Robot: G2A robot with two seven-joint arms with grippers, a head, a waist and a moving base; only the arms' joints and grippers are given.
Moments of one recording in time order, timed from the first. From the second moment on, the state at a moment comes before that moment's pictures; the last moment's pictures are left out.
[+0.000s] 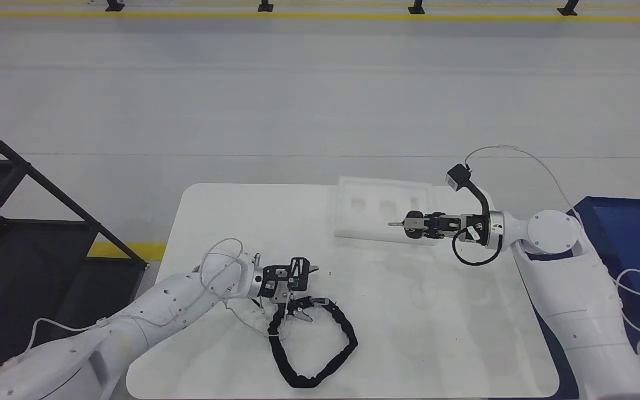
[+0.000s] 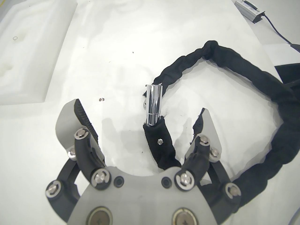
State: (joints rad) left arm 0.67 -1.00 -0.24 -1.05 1.41 -0.77 0.49; right arm -0.89 -1.03 1.25 -1.22 0.27 -0.32 1.28
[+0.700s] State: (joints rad) left arm 0.69 -1.06 -0.26 -0.98 1.52 -0.78 0.47; right arm -0.89 -1.03 1.25 -1.22 0.27 -0.32 1.28
